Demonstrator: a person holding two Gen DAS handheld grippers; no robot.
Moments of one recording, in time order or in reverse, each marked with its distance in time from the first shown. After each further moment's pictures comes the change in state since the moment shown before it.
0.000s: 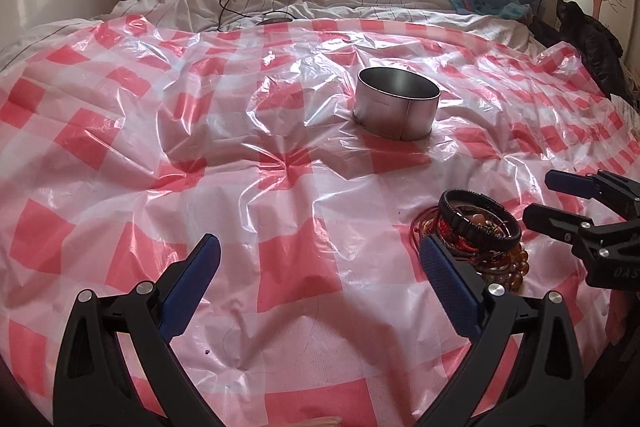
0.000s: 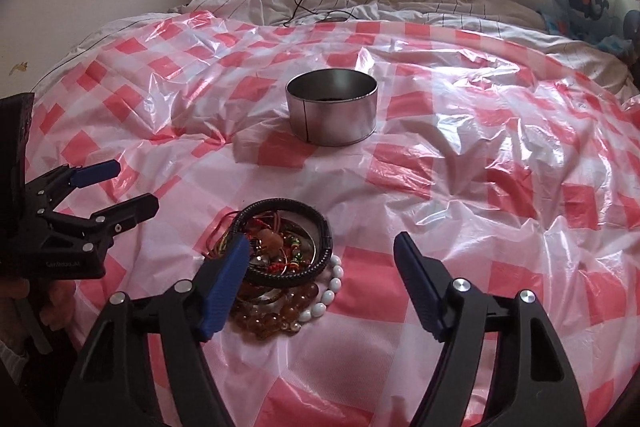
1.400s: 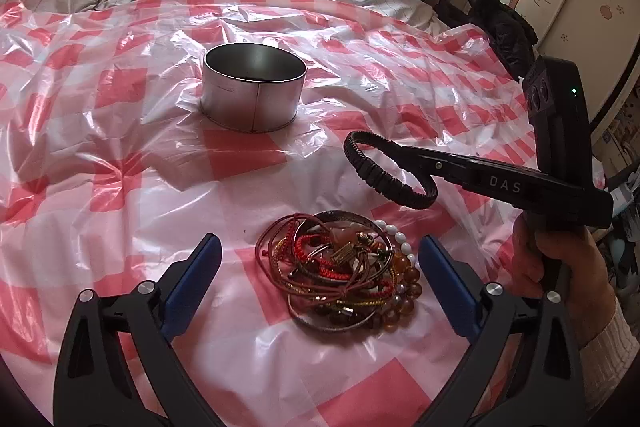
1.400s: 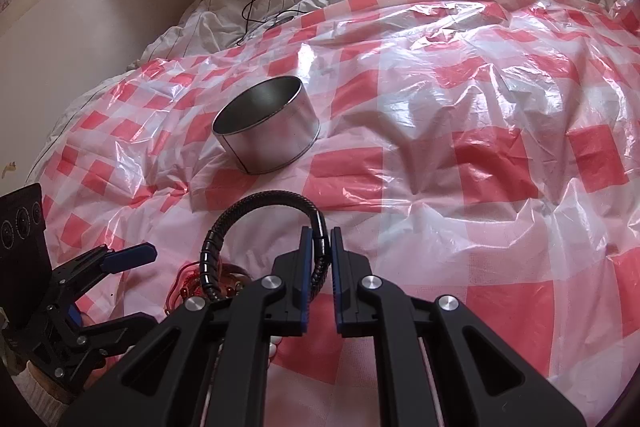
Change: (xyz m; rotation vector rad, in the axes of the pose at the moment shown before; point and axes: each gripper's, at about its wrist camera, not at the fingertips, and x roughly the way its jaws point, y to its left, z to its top) left arm 0.043 -0.054 0.021 0.058 0.112 -0.434; right arm 0.029 -0.074 0.013 0.292 0.005 0.076
